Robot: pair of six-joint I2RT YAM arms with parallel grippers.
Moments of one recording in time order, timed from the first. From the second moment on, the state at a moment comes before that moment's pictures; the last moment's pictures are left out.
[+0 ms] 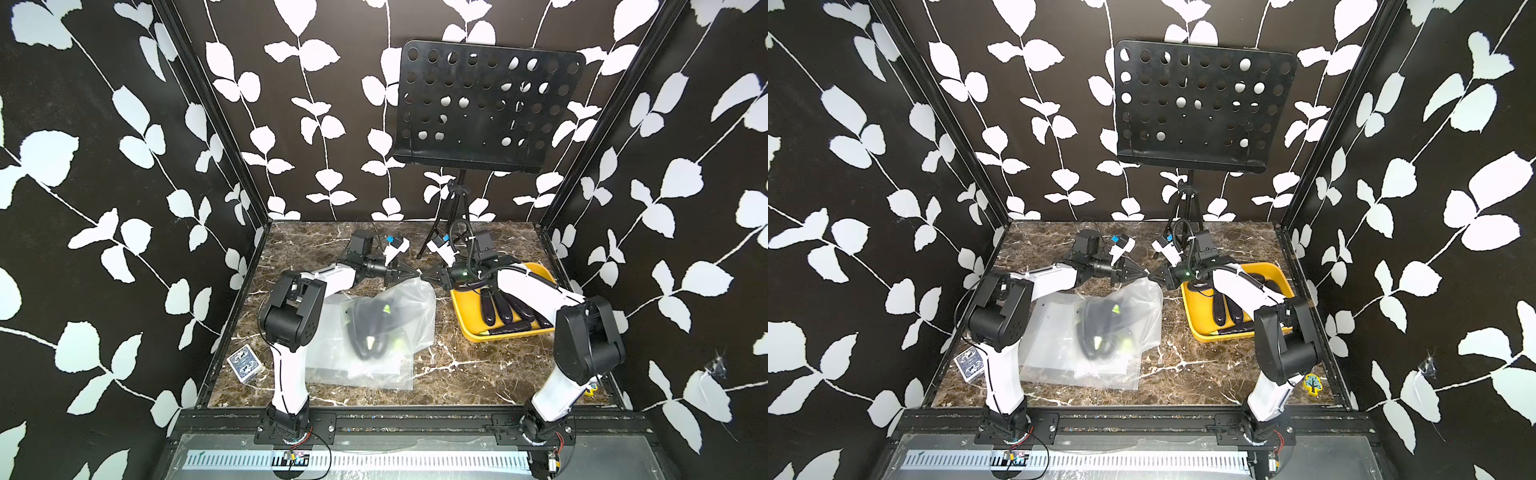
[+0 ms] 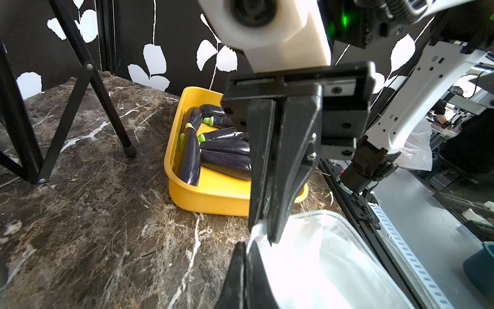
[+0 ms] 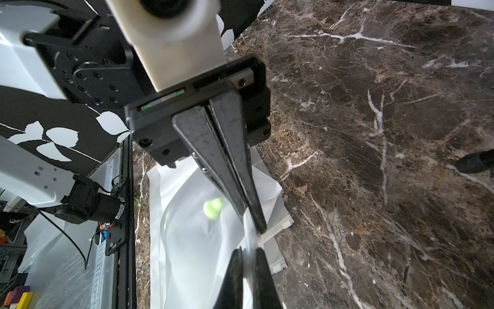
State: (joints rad) left arm -0.41 2.00 1.29 0.23 1.26 0.16; right arm 0.37 1.71 1.24 -0.35 -0.85 -0.15
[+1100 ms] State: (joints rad) left arm -0.33 1.96 1.28 0.32 1.12 0.12; right arm 0.40 1.59 1.18 -0.40 -0.75 -0.04
